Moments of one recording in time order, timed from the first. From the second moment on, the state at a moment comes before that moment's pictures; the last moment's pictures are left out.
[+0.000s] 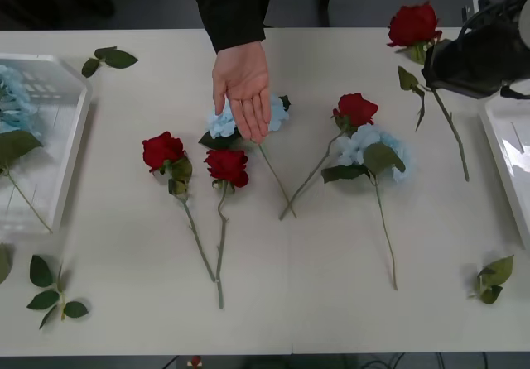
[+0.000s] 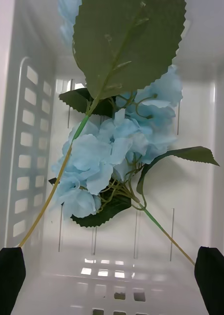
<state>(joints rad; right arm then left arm) -0.70 -0.65 -0.01 -1.56 -0.74 1.49 1.18 -0.22 0.81 0.58 -1.47 0.86 1.37 -1.95</state>
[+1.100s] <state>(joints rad) -0.69 -0.53 0.05 -1.72 -1.59 0.61 2.05 -0.22 0.81 0.58 -1.47 0.86 1.37 -1.95</state>
